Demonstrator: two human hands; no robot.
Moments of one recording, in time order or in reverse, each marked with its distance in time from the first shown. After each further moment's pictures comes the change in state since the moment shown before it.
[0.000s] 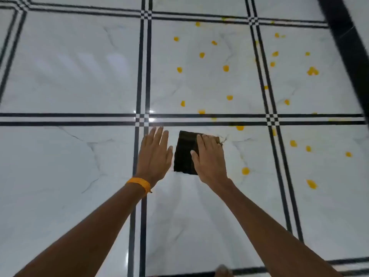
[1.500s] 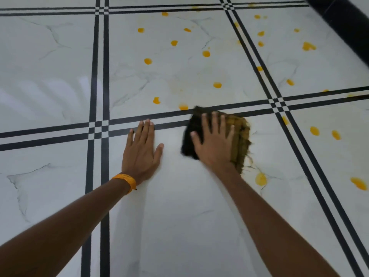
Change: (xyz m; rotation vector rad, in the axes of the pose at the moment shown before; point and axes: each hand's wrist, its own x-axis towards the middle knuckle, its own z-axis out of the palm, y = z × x) left_hand 0.111 -0.070 0.210 0.093 0.073 0.170; right_hand 0.128 0.107 0.152 -0.055 0.220 0.245
